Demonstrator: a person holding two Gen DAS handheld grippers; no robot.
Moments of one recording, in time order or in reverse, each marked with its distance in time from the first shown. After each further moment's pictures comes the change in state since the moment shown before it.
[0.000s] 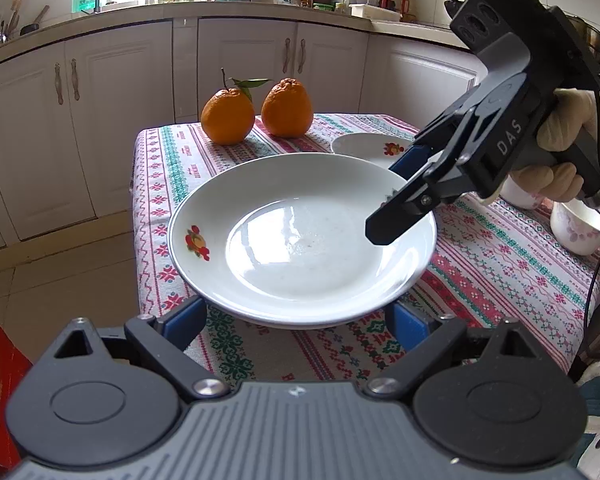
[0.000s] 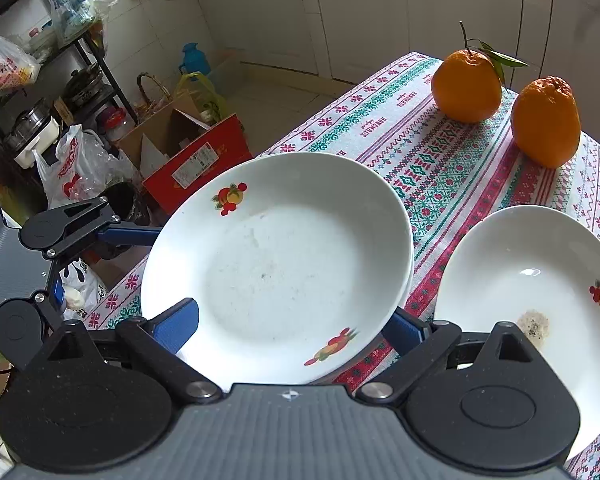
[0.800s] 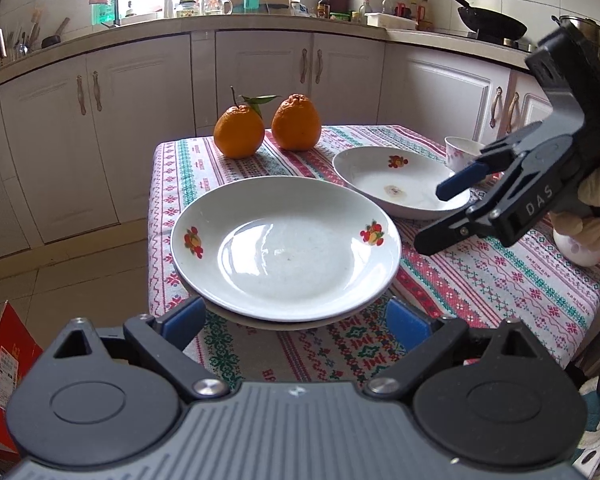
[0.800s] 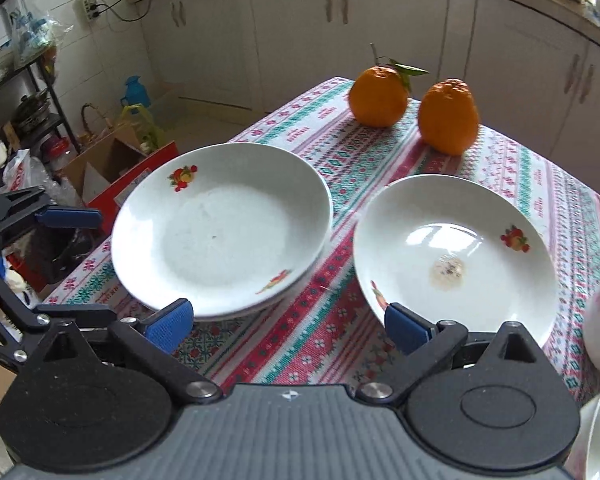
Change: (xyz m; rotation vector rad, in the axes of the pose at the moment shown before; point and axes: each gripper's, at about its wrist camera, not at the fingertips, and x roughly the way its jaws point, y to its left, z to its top) left arm -0.024 -0.027 0.004 -0.016 -0.027 0.091; right arm -0.041 0.009 -0.066 0.056 -0.151 -0.247
